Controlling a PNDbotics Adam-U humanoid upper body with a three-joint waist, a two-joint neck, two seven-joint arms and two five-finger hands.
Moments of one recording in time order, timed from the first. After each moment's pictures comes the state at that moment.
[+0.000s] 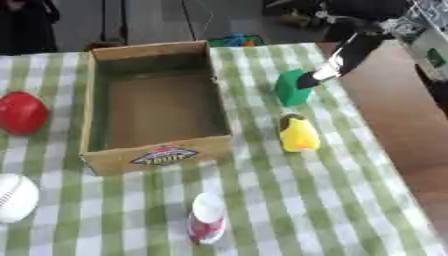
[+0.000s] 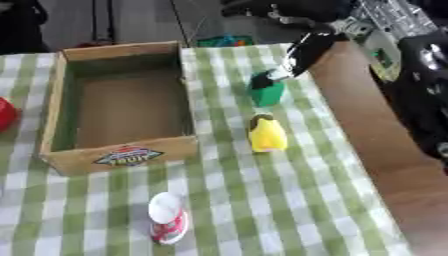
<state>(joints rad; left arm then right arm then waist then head) -0.28 0.58 0.15 -1.99 -0.20 -0.69 0.18 -1.09 -0.79 0.26 -1.21 0.94 -0.81 0.12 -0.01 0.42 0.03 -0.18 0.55</state>
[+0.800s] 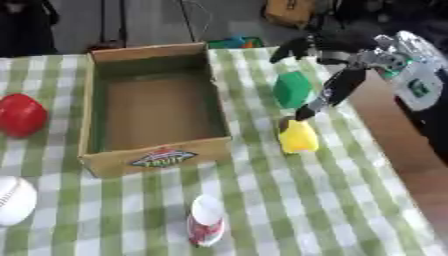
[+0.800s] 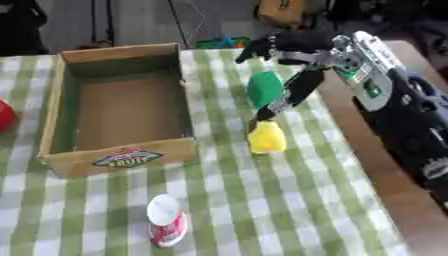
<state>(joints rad) -0.29 0.58 0.14 -1.99 -0.18 -0.69 0.16 -0.96 -0.70 0.23 -1.20 0.58 -0.54 0.56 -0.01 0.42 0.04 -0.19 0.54</state>
